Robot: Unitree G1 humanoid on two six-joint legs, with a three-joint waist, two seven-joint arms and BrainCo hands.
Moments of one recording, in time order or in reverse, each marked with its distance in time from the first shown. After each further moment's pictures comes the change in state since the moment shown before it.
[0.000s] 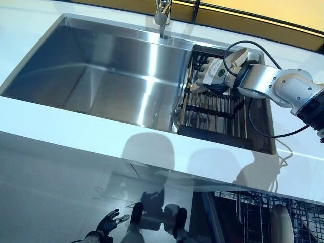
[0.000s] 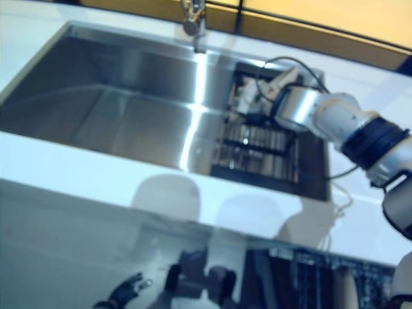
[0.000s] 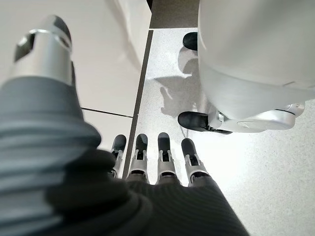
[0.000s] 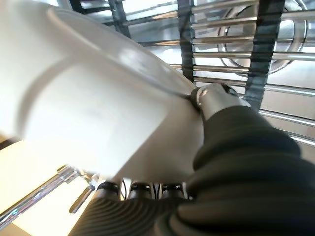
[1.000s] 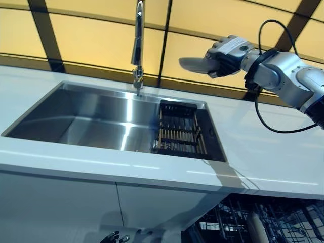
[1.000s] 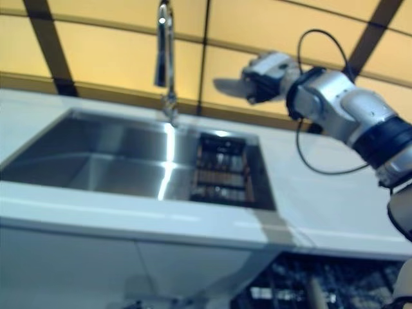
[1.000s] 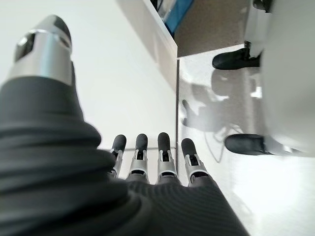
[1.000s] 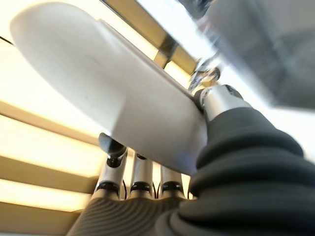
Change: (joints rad) left arm 0.100 -0.052 0.004 0.038 0.043 0.045 -0.022; right arm 0.134 -0.044 -0.204 0.068 0.737 0.178 -0.064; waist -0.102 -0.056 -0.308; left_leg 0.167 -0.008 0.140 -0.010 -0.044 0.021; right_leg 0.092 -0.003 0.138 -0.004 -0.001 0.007
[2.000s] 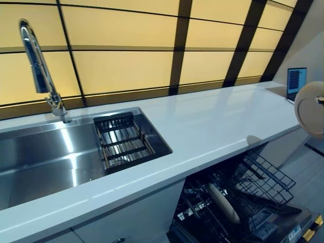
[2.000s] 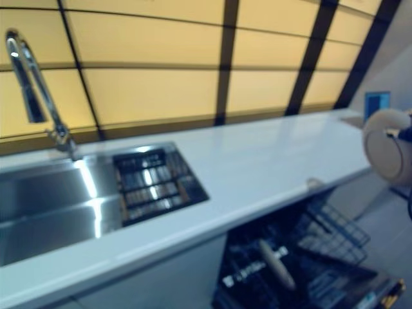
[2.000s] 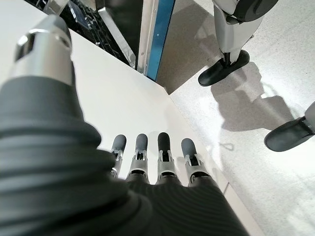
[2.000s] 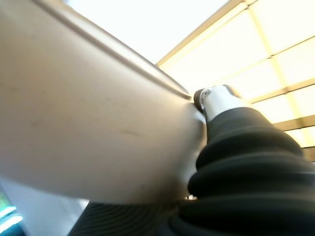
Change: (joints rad) left arm -0.012 -0.011 -0.005 0.044 0.077 -0.005 -0.064; right arm 0.974 -0.314 -0.903 0.159 0.416 0.123 0.137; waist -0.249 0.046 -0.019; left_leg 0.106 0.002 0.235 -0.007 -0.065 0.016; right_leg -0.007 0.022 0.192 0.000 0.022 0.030
